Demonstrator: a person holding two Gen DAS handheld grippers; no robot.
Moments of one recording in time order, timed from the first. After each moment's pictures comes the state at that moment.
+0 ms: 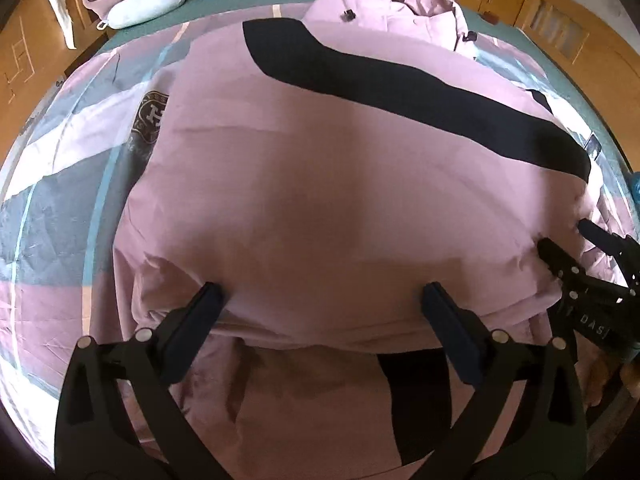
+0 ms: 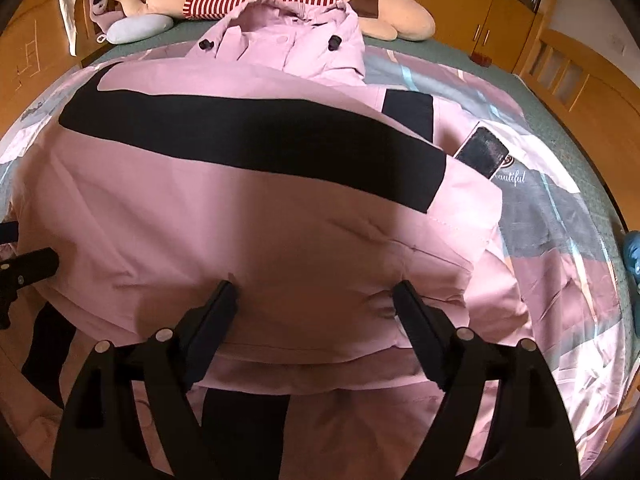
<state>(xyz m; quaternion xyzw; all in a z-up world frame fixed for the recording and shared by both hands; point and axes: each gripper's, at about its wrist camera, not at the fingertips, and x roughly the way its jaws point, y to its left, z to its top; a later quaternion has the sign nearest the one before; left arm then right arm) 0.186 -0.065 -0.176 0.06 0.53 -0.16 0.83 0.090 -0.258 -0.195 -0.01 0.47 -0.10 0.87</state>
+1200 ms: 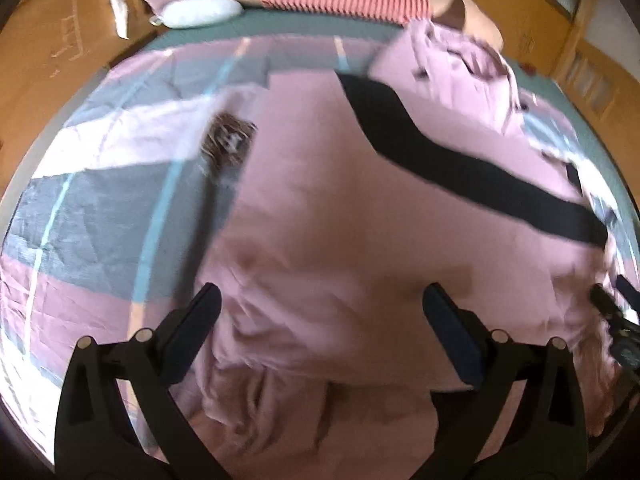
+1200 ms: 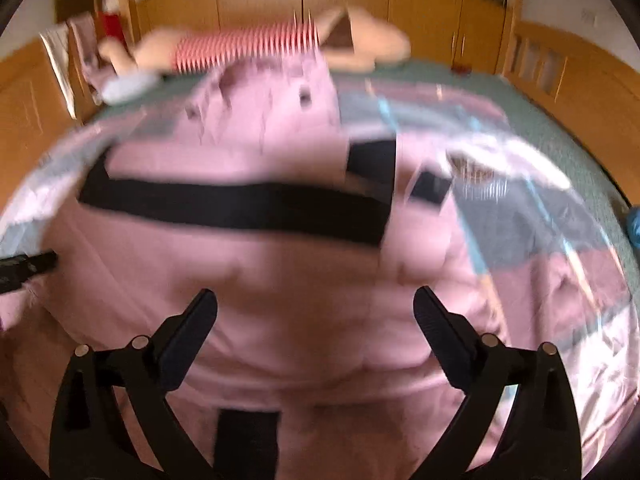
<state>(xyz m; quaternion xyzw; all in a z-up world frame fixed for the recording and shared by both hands) 0.212 -0.013 -0.157 0.00 0.49 -0.09 0.87 0.079 -0.280 -0.156 0.05 0.39 -0.11 0.91</state>
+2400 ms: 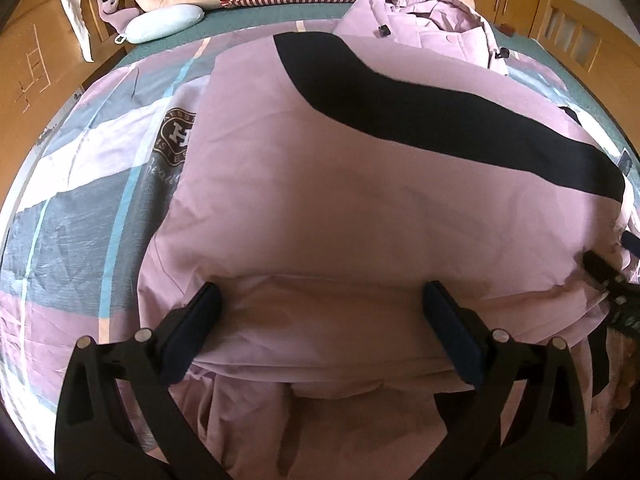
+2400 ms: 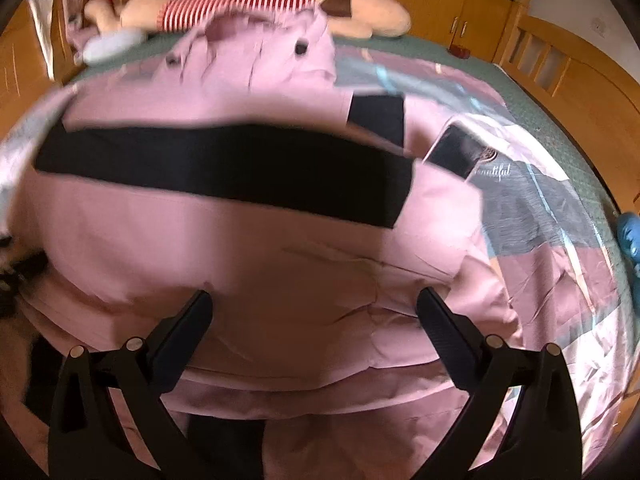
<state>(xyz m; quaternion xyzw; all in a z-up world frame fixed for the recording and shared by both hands) 0.207 -0.050 -0.191 0.07 0.49 -0.13 0.86 0.095 -0.276 -0.185 0.03 0.44 -0.13 0.89</state>
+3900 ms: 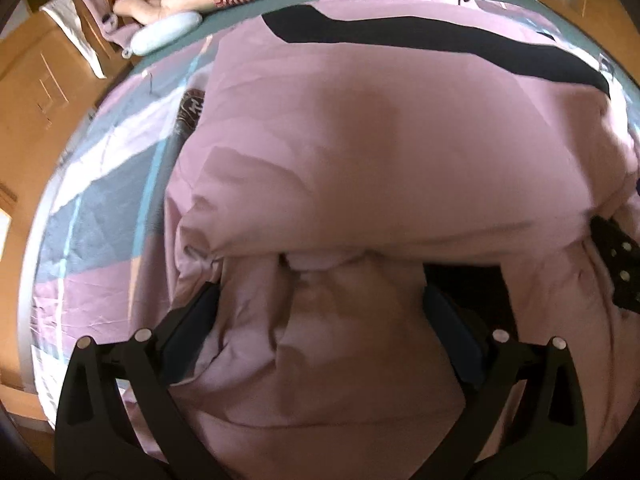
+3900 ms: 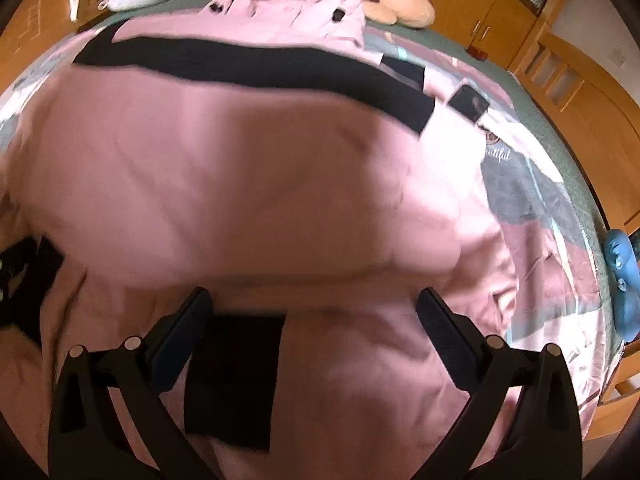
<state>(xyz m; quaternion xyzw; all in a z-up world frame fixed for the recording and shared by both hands) 0.132 -0.054 -0.195 0.16 0.49 -0.10 0.85 0.056 -0.240 -0.210 -0.05 0.51 -0.12 0.85</state>
